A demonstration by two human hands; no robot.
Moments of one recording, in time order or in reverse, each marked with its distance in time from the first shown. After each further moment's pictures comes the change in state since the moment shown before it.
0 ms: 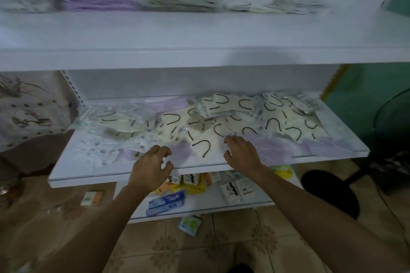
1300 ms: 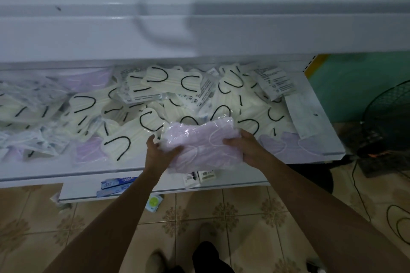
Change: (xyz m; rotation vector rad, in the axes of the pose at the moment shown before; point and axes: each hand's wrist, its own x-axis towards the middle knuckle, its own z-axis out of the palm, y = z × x) left_hand 0.137 0.178 0.225 -0.798 -0.100 -0.836; right_hand 0.042 0.280 0.031 1.553 -0.372 0.771
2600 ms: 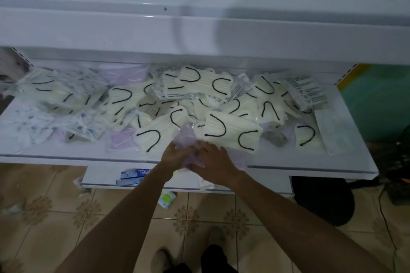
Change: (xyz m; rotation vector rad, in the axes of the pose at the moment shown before) left_hand -0.006 -0.003 -0.042 -0.290 -0.191 -0.015; right_hand -0.020 0.039 0.129 -1.448 -0.243 -0.562
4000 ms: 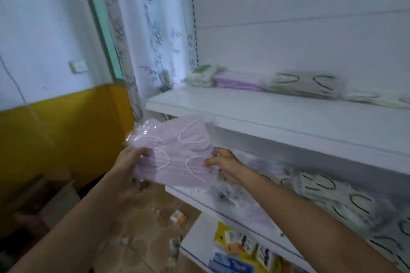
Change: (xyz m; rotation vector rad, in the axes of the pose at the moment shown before) left_hand -0.290 0.148 -0.398 -0.123 0.829 0.422; right_hand 0.072 -0.398 -0.072 0.977 -0.208 -0.244
